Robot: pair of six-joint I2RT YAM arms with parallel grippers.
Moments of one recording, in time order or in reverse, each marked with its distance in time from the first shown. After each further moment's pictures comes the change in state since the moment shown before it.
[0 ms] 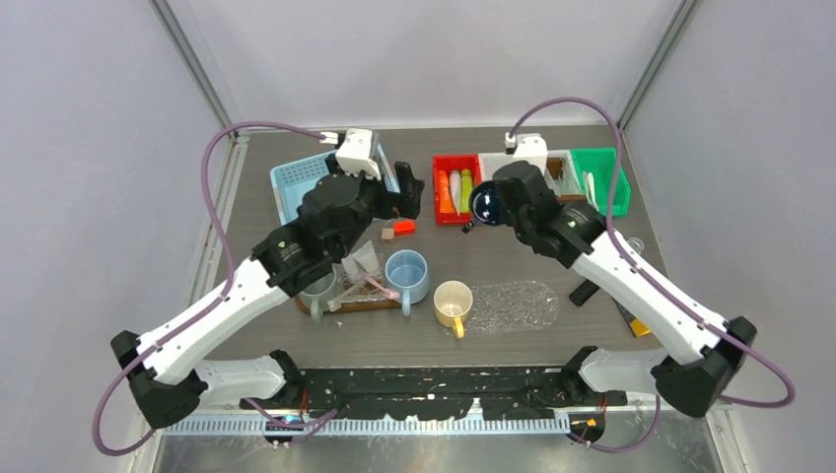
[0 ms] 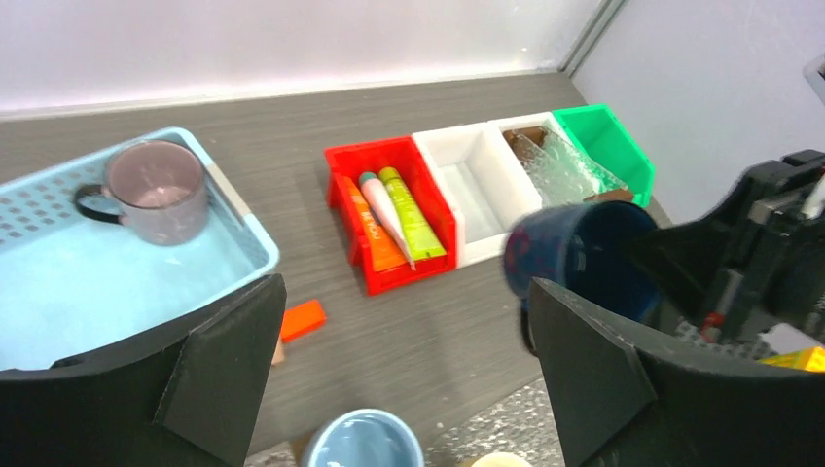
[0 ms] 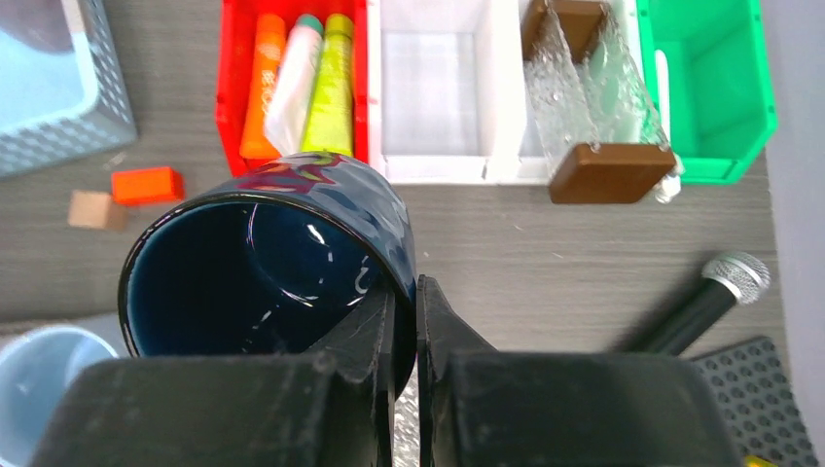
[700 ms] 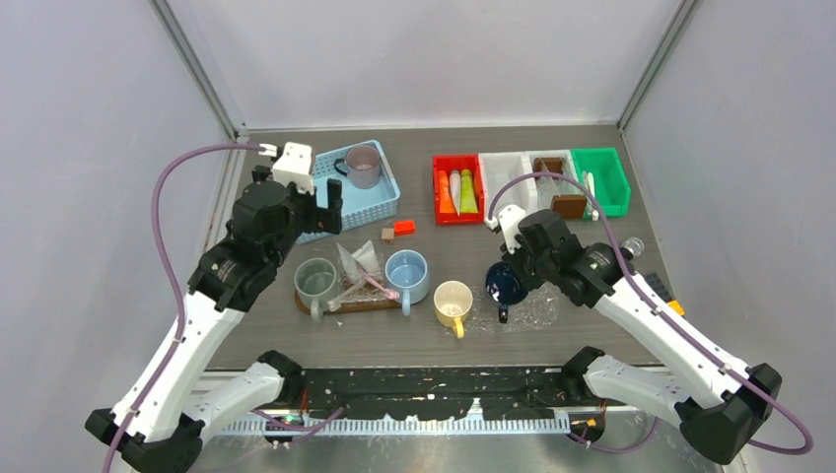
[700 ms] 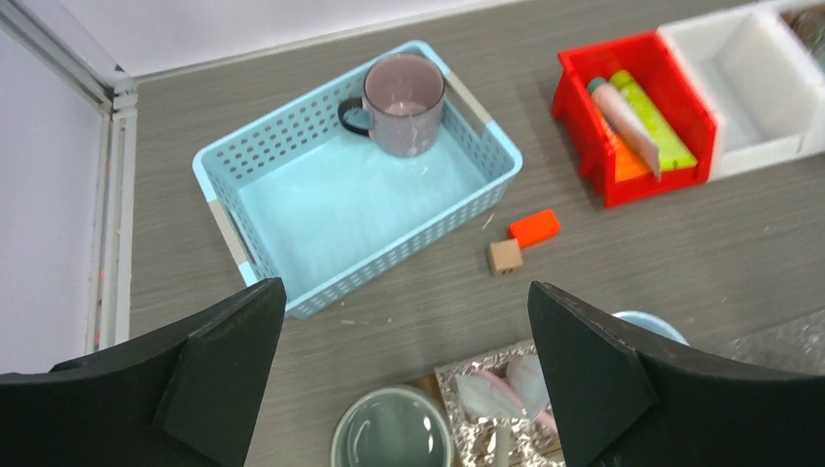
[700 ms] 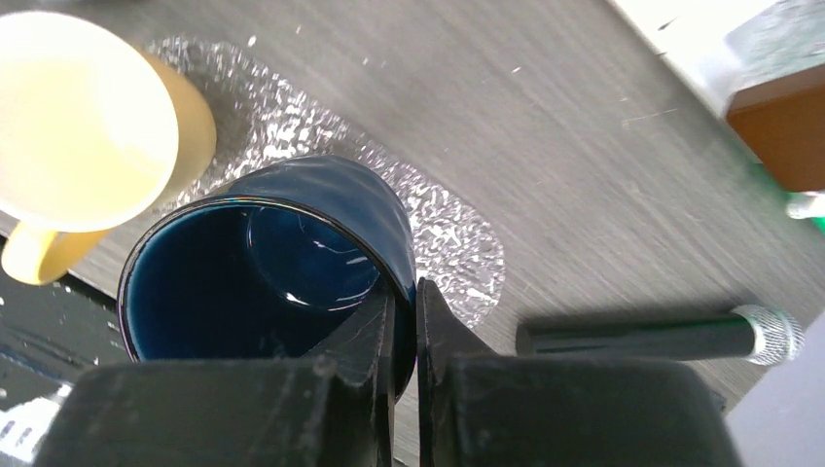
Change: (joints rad) left arm 0.366 -0.250 -0.050 -0.341 0.146 0.308; right arm -0.087 -0.309 -0.367 -0.136 -0.513 -0.510
